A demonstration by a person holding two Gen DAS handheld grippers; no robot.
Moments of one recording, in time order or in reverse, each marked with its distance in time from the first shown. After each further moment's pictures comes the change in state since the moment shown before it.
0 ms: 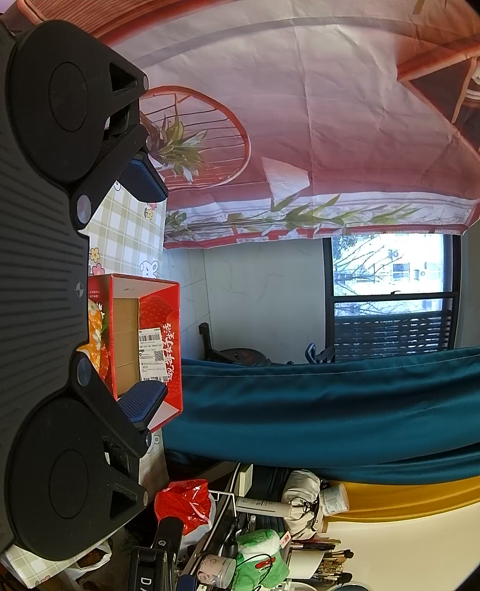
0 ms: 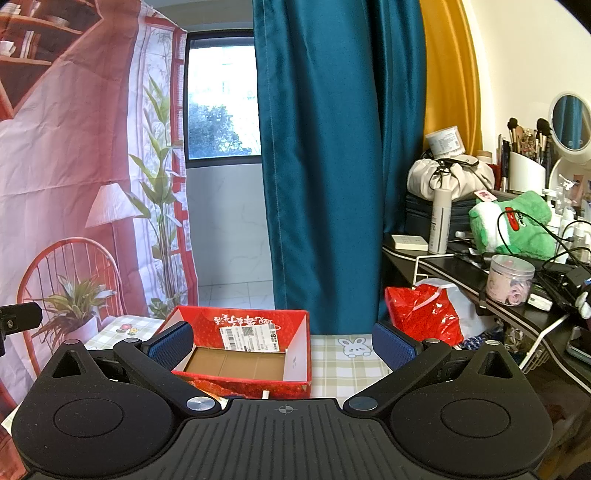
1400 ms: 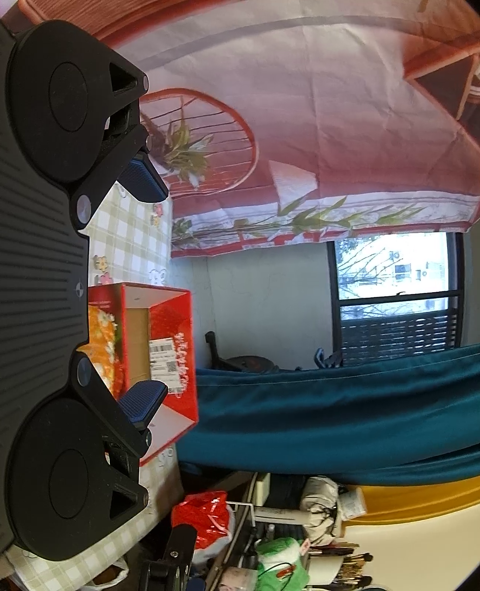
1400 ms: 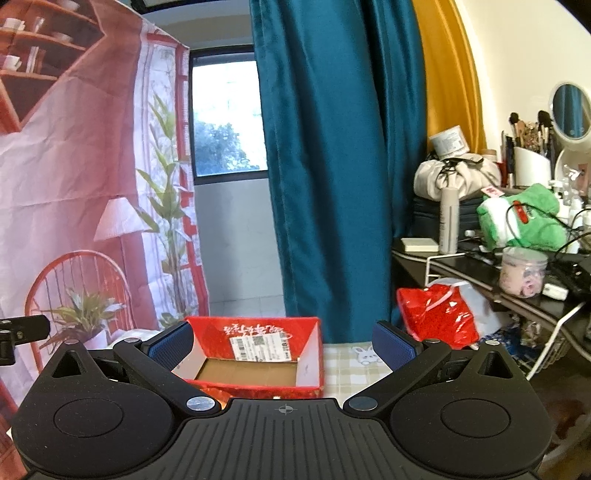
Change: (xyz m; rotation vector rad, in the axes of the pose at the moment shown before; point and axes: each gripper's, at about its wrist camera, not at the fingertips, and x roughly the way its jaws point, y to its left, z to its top) left arm 0.018 -0.004 -0.022 0.032 0.013 0.027; right arm 0.011 -0.008 -0.026 0.033 -0.060 0.055
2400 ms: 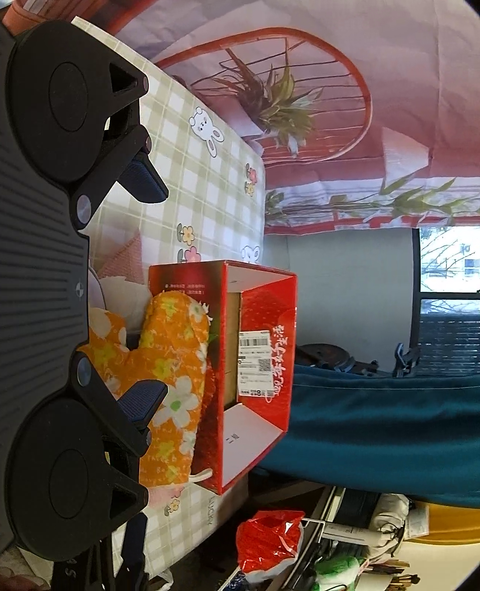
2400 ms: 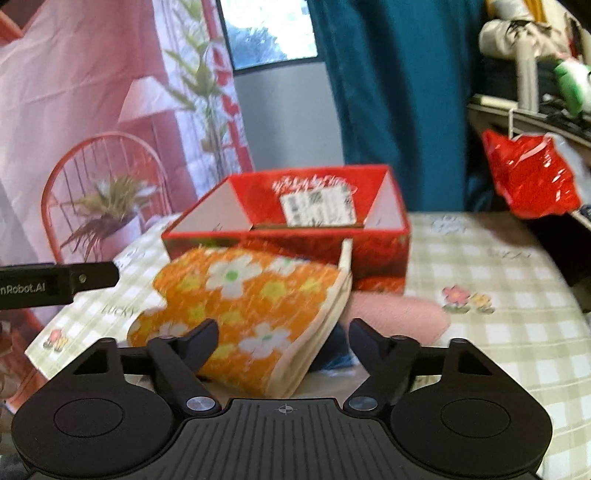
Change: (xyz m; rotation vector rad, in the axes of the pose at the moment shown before) left arm 0.105 0.012 -0.081 -0.059 0.236 -0.078; right arm 0.103 0.025 -0.117 0.027 0.377 0.172
